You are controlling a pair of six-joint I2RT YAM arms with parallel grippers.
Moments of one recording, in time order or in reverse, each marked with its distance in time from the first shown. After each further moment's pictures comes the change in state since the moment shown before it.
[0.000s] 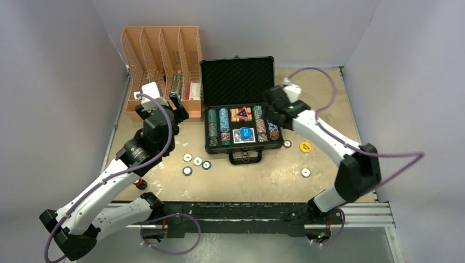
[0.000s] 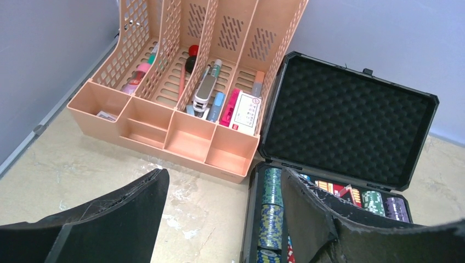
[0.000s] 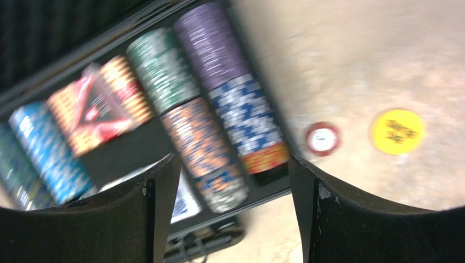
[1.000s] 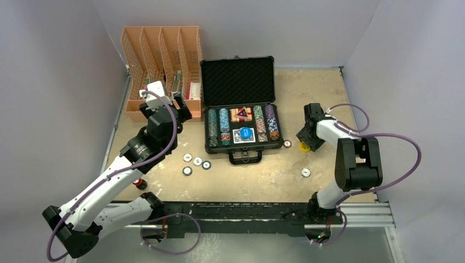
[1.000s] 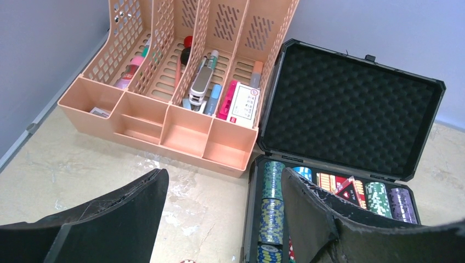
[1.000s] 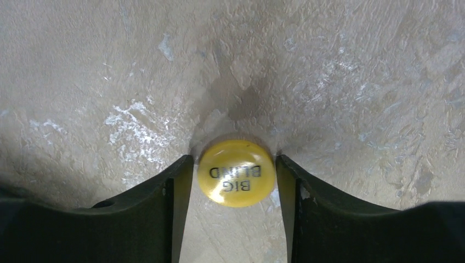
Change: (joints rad) left arm 0.008 0.039 0.000 0.000 0.037 0.000; right arm -0.553 0.002 -0.441 0.187 -0.146 0.087
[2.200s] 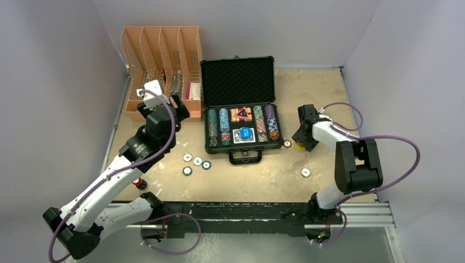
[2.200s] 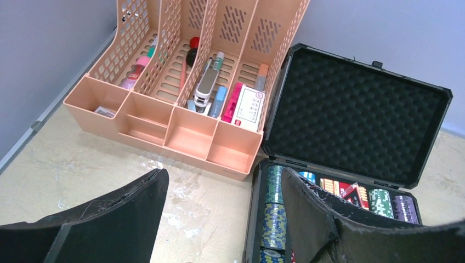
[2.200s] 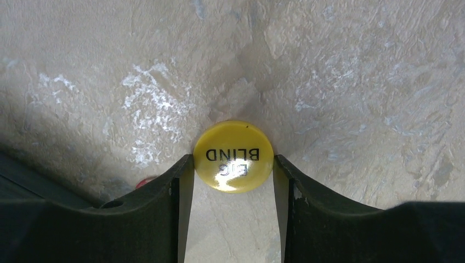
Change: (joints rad) left arm 0.038 0.000 0.000 0.000 0.013 -0.010; right arm 0.070 -0.024 -0.022 0.011 0.005 -0.018
